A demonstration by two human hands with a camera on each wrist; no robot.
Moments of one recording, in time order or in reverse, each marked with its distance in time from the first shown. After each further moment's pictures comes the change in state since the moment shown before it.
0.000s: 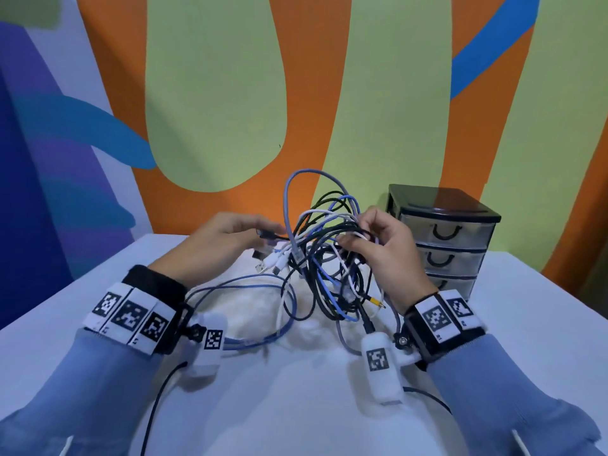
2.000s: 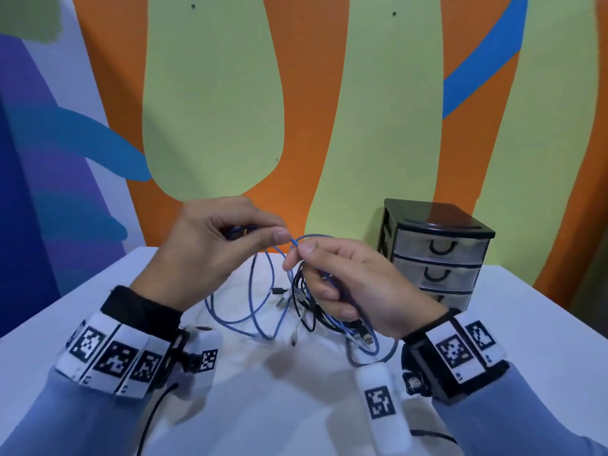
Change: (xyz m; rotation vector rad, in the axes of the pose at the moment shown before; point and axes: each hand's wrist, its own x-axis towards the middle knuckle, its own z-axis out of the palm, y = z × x) left_hand -0.018 0.032 -0.003 0.031 0.274 0.574; right_hand -0.023 -0.062 0.029 0.180 -0.558 0.255
